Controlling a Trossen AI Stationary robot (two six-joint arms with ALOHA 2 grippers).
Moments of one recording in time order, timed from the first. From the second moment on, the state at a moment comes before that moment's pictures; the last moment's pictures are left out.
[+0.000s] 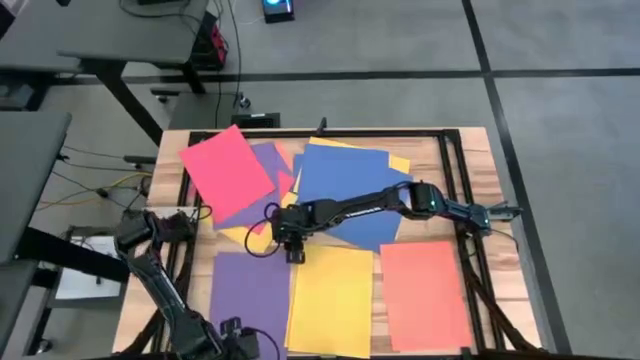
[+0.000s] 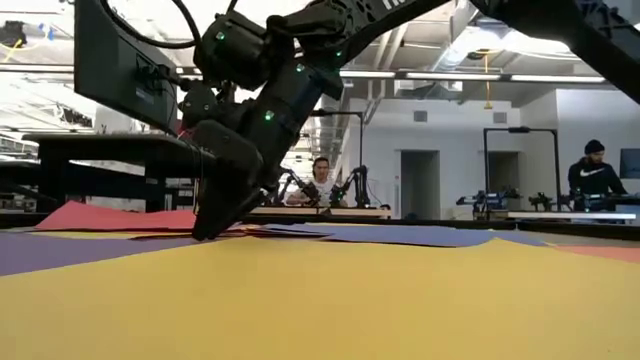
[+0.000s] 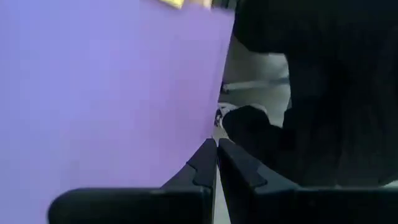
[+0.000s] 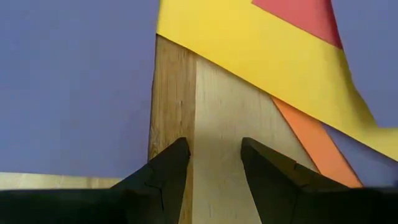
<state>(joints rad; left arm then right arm) -1.05 1.93 1.37 -0.54 -0.17 -1.26 0.04 2.44 1.96 -0.53 -0.05 0.03</state>
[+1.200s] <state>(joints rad) -1.08 2.06 1.41 -0.60 -0.13 -1.33 0.10 2.44 1.96 -0.52 -0.05 0.02</state>
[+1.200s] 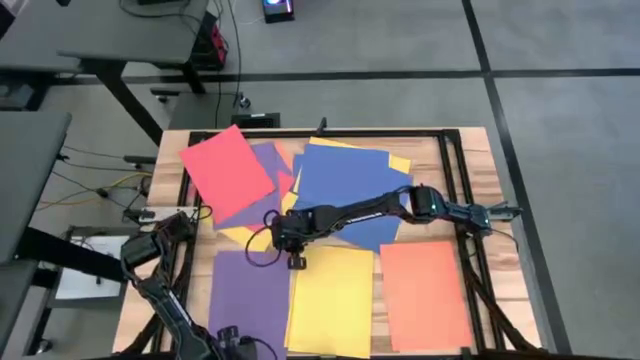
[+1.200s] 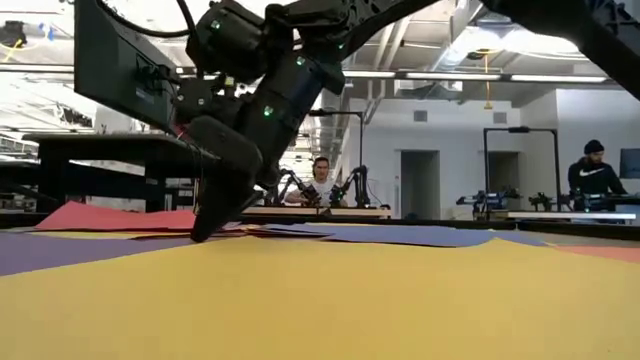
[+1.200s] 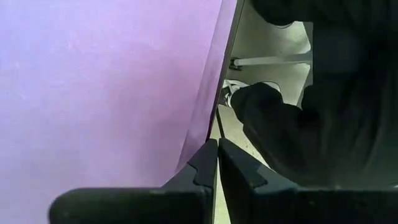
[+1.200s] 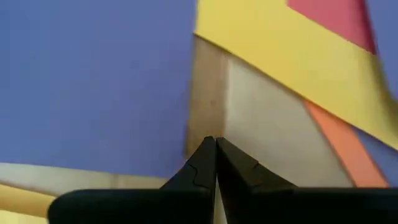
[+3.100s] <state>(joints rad) -1.08 2.05 1.62 -0.94 -0.15 -1.39 0.10 2.39 2.04 -0.64 -0.04 -0.03</state>
